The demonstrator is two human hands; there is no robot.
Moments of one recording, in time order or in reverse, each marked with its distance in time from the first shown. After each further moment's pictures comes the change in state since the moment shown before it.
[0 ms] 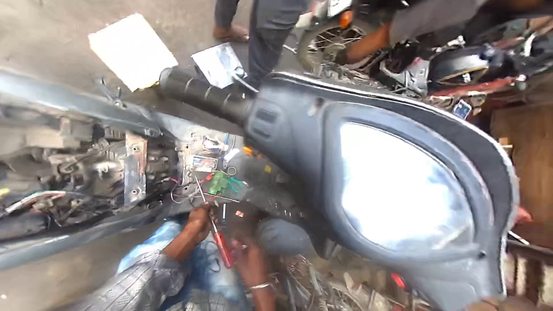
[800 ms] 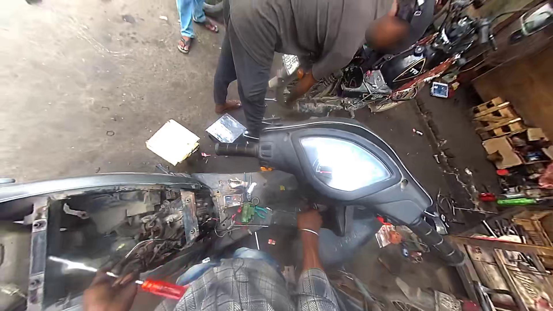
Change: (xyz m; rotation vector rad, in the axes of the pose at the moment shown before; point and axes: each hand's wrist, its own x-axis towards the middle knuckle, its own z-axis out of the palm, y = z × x) left_hand -0.163 0.180 -0.237 -0.505 0.088 0.541; right_hand 0.035 -0.051 -0.085 -0.095 0.586 0.452
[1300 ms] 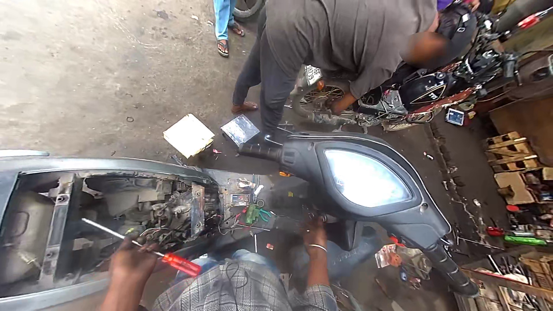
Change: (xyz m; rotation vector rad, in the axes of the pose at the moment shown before) left_hand 0.005 -0.009 0.036 -0.029 0.076 -0.061; right_hand 0.016 0.031 0.038 1.417 -0.273 0.267
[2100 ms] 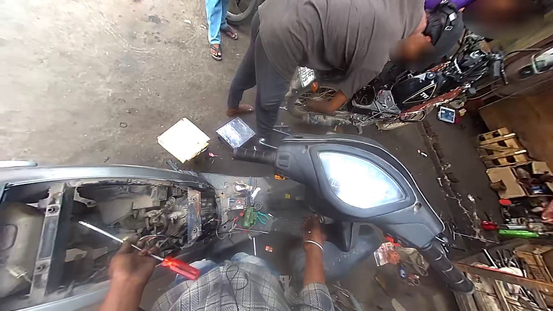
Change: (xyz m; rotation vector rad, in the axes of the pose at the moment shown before) left_hand 0.008 -0.004 0.010 0.076 0.039 0.011; right_hand 0.000 -0.003 0.016 0.065 0.194 -0.156
